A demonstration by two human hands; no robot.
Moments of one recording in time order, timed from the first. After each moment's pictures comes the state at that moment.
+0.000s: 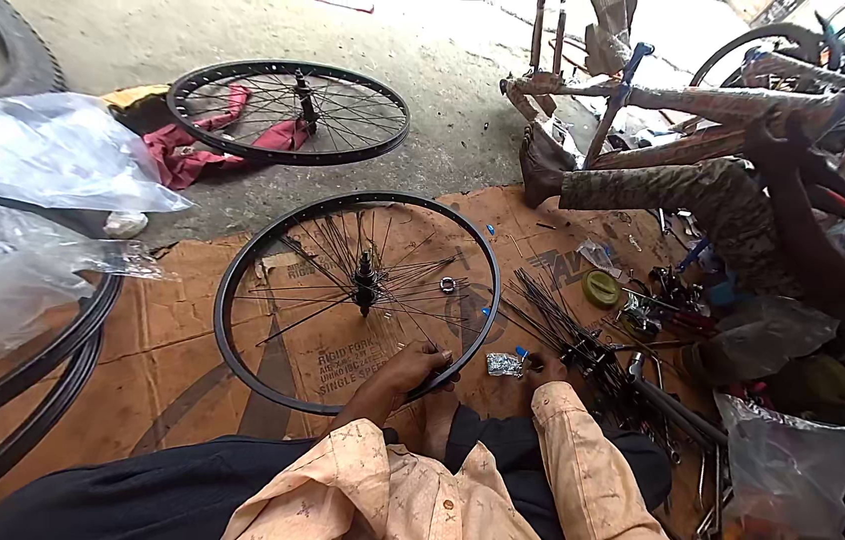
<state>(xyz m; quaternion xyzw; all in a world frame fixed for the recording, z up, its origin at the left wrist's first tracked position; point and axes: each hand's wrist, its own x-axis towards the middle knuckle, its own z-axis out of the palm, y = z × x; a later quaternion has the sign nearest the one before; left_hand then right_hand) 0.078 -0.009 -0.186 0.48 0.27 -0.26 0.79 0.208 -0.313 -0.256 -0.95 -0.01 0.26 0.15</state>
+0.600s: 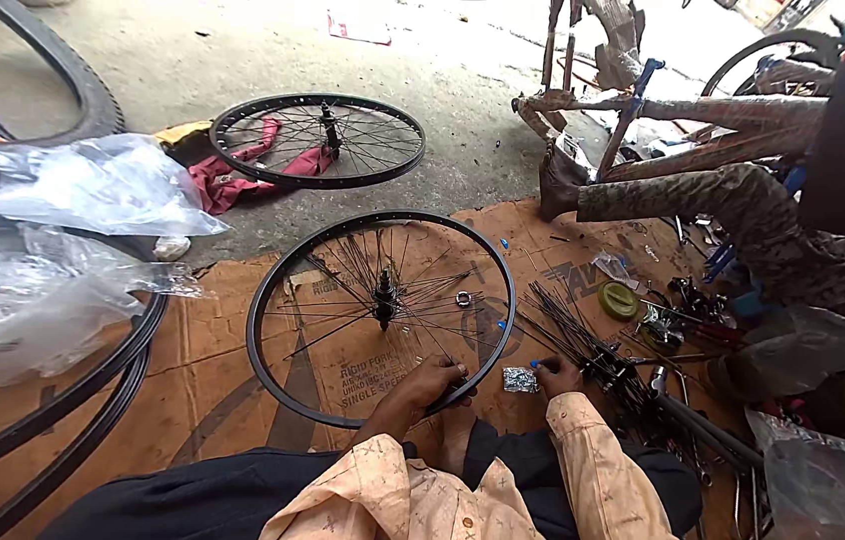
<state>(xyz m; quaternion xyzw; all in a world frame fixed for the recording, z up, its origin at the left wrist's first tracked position) 0.077 -0.008 -0.176 0.48 0.28 -0.26 0.79 0.199 -0.275 -0.232 -0.93 0.07 0.19 0.31</state>
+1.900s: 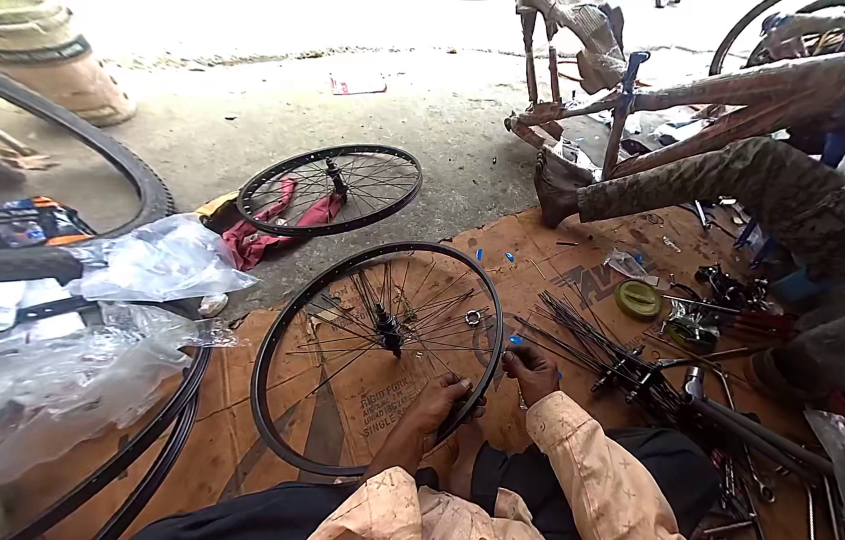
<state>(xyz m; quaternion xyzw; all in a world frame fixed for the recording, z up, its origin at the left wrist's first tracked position) 0.077 -0.014 -0.167 0.46 0.34 -0.18 0.80 0.177 -0.190 -0.208 -0.75 -0.02 0.15 0.65</state>
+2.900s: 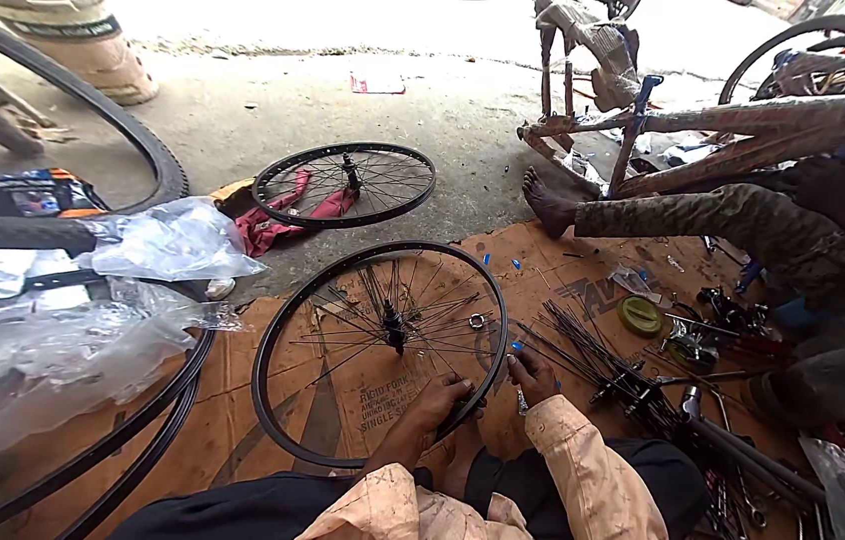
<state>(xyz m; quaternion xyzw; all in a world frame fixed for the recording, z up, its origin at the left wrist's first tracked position) 0.077 -0.011 -0.165 0.45 0.33 -0.18 0.81 0.195 -0.203 -0.216 -0.82 -0.17 0.19 0.52</state>
